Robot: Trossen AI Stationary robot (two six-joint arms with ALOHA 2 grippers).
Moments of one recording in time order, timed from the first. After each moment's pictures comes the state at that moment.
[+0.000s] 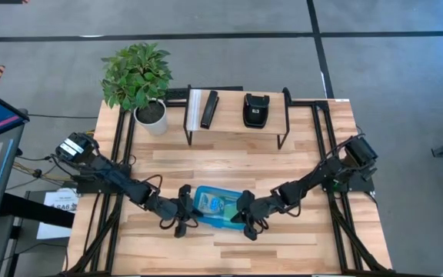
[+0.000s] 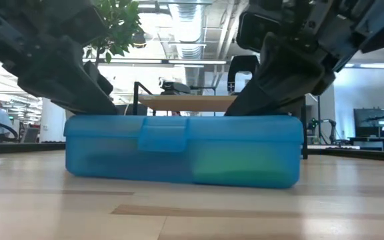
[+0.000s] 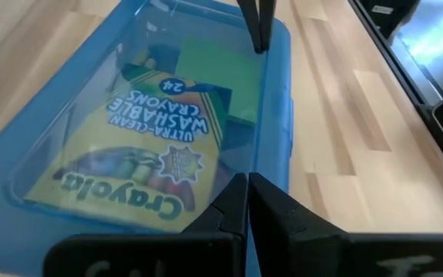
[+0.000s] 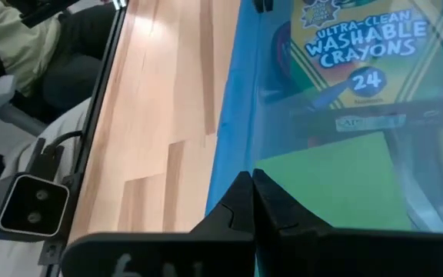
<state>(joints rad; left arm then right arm) -0.53 1.60 0.56 0.46 -0.32 -0.43 0.42 1.81 0.84 0.31 0.13 0.59</state>
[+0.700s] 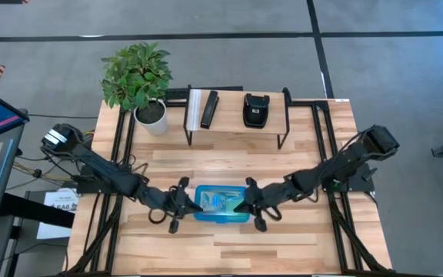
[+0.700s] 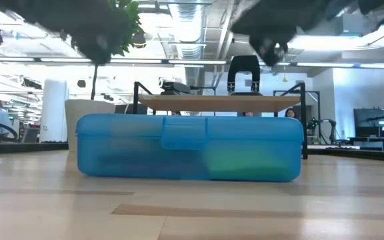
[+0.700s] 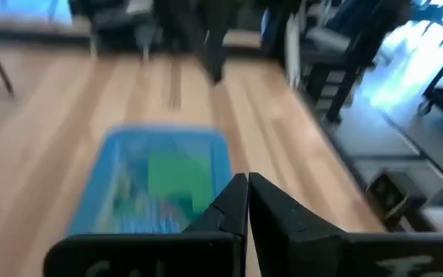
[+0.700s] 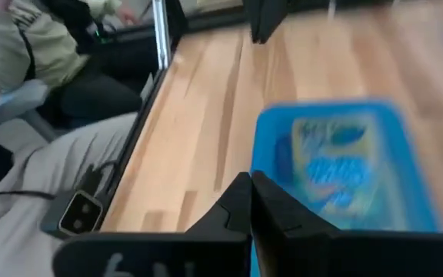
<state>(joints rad) -0.51 1.37 0.56 0.46 -0.30 -0.27 0.40 1.53 0.83 0.26 0.10 0.37</state>
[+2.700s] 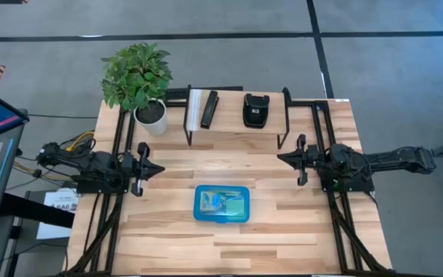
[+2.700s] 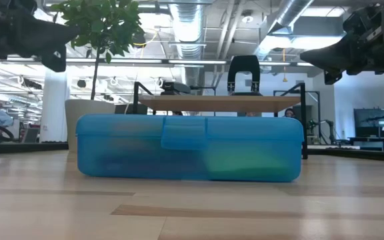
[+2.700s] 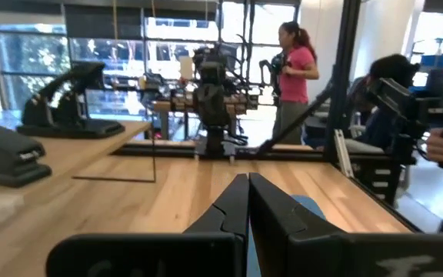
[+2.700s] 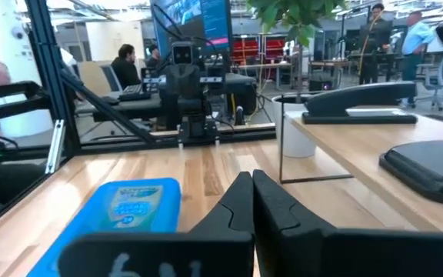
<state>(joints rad) -0.28 0.00 0.01 0.11 -0.26 -0.02 -0.02 0.32 0.01 0.39 0.10 0.06</state>
